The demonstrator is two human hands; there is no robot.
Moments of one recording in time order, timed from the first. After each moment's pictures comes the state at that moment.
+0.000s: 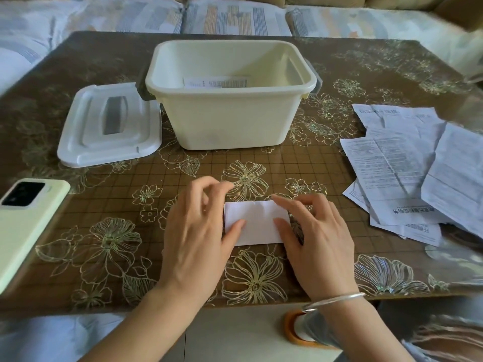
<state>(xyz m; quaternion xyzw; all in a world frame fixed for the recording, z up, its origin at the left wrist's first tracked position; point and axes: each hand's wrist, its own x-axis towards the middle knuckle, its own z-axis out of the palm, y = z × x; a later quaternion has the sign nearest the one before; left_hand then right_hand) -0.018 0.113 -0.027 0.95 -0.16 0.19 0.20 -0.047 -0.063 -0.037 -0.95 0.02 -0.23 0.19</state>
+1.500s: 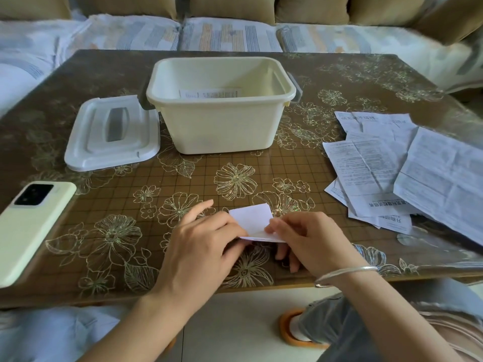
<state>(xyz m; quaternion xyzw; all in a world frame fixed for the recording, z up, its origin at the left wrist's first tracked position) -0.041 0.115 -0.023 0.91 -0.30 0.17 0.24 -0.062 -0.078 0.006 -0.88 0.07 0.09 0.46</state>
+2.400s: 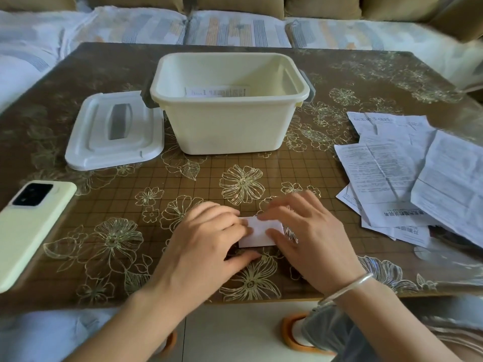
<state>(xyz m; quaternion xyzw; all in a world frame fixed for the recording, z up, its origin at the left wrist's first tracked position) -0.023 0.122 -0.021 0.91 -0.35 0.14 0.19 -0.041 -0.079 -0.016 -0.96 -0.16 -0.17 0.17</state>
